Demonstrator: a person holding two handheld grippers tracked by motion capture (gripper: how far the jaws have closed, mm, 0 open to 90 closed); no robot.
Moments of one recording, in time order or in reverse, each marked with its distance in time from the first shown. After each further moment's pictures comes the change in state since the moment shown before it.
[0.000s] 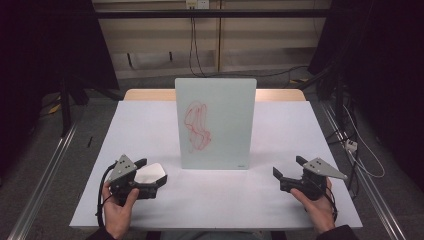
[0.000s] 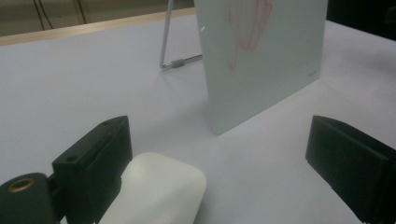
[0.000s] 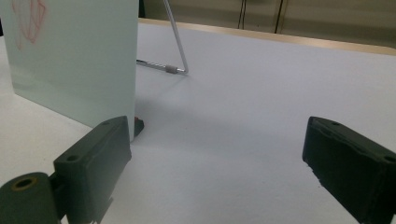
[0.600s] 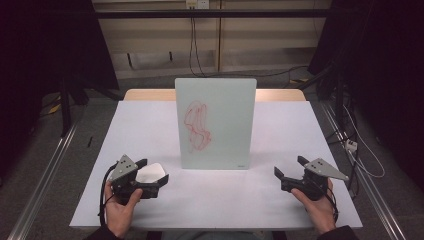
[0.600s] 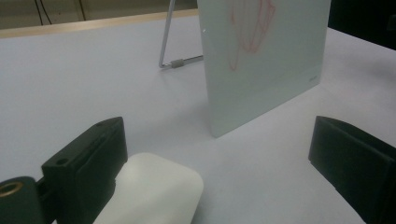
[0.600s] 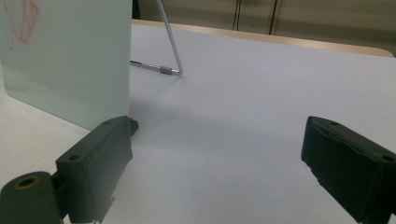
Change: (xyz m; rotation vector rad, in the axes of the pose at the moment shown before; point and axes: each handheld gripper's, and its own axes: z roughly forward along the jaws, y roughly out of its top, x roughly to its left) left arm 0.000 -0.004 0.006 -0.006 0.010 -0.034; right arm -0.002 -0.001 -0.002 -0.005 -0.016 0.008
